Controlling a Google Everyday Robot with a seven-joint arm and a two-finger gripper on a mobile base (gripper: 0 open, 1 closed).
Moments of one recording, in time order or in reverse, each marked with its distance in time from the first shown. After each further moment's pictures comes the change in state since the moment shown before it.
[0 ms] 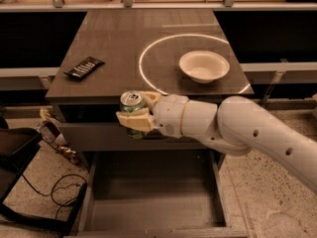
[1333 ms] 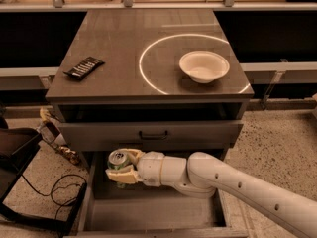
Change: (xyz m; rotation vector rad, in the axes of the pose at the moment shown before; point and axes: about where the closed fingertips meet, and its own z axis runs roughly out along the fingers) arm 0.186 0.066 0.063 -0.169 -0.022 0.096
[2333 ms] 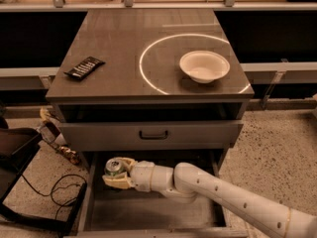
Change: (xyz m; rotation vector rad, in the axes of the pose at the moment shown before) arm 0.085 -0.028 0.048 -0.007 -0.053 0.039
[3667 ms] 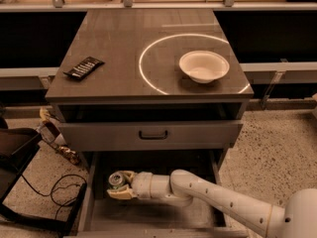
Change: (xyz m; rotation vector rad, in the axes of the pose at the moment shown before) arm 0.102 -0.015 0.015 -0.065 0.087 -0.037
